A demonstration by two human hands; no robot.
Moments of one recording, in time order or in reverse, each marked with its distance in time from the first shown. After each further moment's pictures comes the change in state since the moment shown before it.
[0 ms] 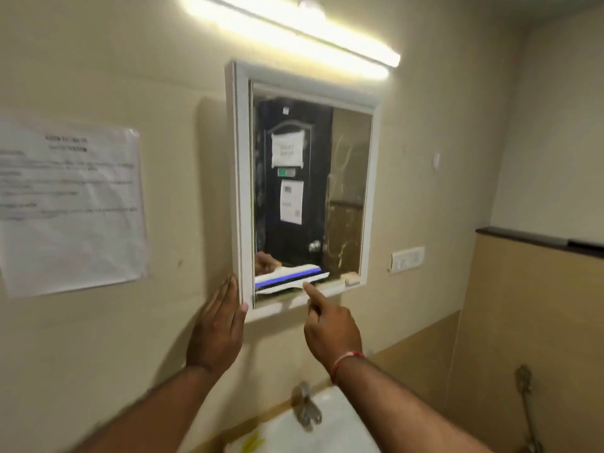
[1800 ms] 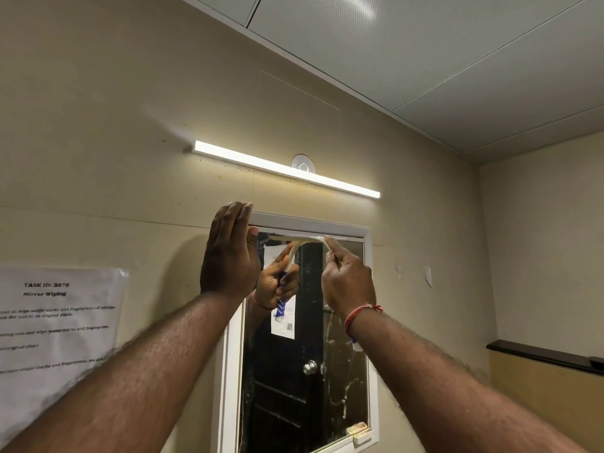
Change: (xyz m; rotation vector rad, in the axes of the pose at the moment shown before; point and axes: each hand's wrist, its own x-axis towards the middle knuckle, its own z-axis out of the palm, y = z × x) left_hand 0.347 0.128 -0.115 0.046 0.576 0.266; right_hand 0.227 -0.150 -0.153 0.305 0.515 -0.362
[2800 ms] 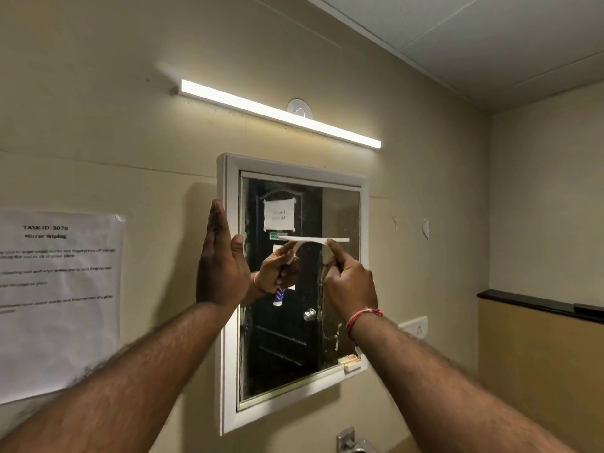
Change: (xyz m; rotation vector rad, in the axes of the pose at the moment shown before) left_hand -0.112 -0.002 -0.004 -0.188 -0.042 -0.141; right_hand -0.085 0.053 -0.014 -0.033 -0.140 0.210
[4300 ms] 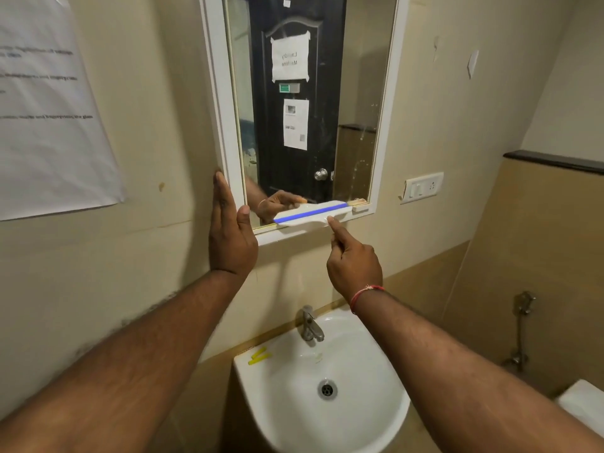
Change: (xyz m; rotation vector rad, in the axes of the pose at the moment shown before) left_hand -0.242 -0.015 -0.028 0.128 -0.216 -0.320; right_hand -0.203 0.139 0.020 -0.319 -0.292 0.220
